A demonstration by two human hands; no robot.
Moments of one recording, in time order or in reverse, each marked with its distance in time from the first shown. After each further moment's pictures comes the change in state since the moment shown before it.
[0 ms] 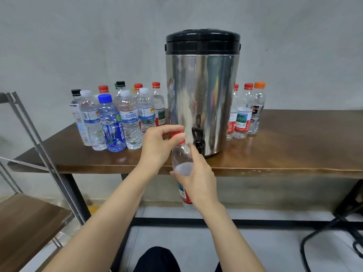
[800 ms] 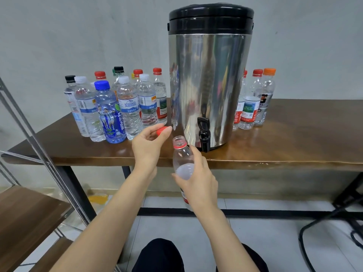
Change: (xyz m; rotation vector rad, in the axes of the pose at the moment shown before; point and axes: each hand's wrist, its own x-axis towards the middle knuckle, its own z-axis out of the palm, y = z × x) left_hand 0.002 -0.058 -0.005 -0.262 0.308 -0.254; right_hand -0.008 0.016 0.029 -0.117 -0.011 0.101
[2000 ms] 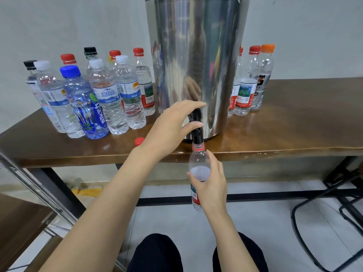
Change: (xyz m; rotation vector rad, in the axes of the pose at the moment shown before) left_hand 0.026 0.010 0.057 0.760 -0.673 0.723; right_hand 0.010 0.075 0.018 0.272 0.141 0.214
